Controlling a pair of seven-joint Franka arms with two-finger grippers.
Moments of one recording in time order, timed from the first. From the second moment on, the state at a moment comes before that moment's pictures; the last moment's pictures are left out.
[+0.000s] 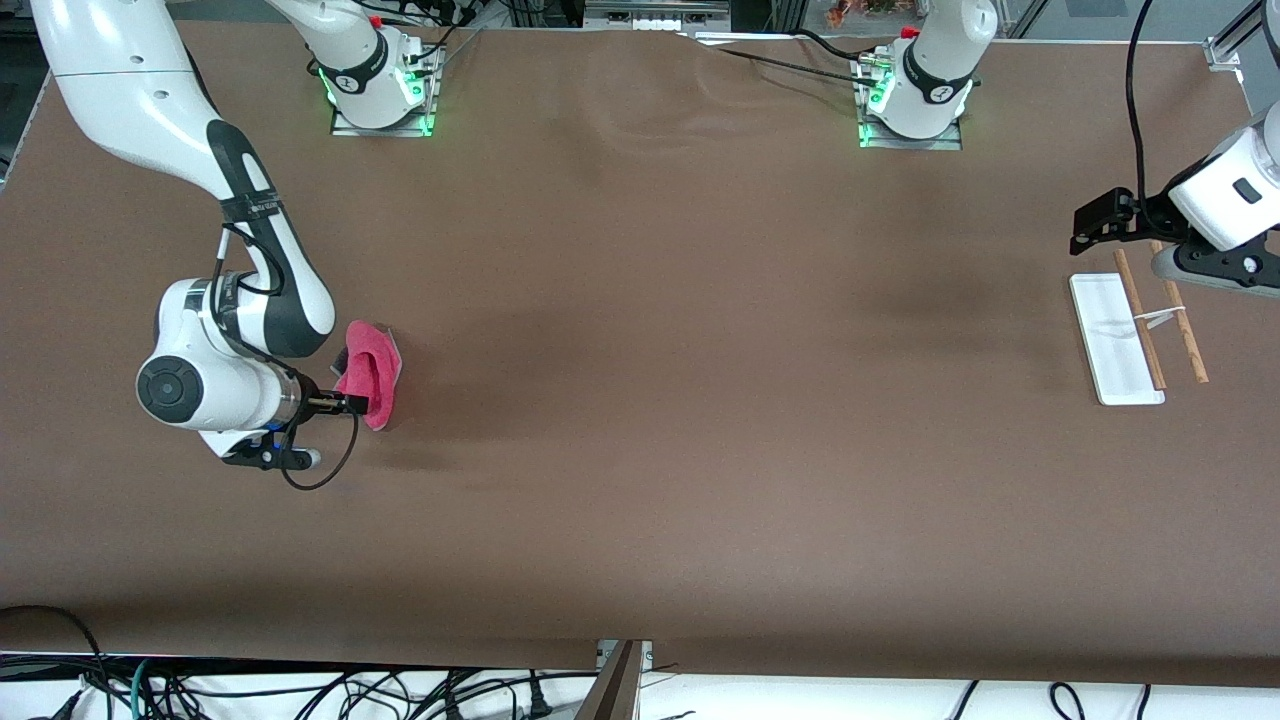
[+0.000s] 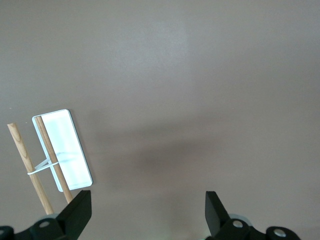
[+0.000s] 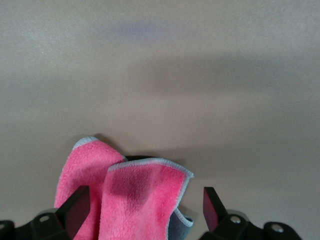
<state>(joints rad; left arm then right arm) 0.00 -0.01 0.01 -1.67 0.01 1.56 0.19 0.02 0.65 0.06 -1.67 -0.04 2.13 0.16</state>
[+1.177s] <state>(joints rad) 0.00 0.12 0.01 -1.51 -0.01 1.48 0.19 0.02 0.69 0.06 -1.69 -0.04 2.19 0.16</state>
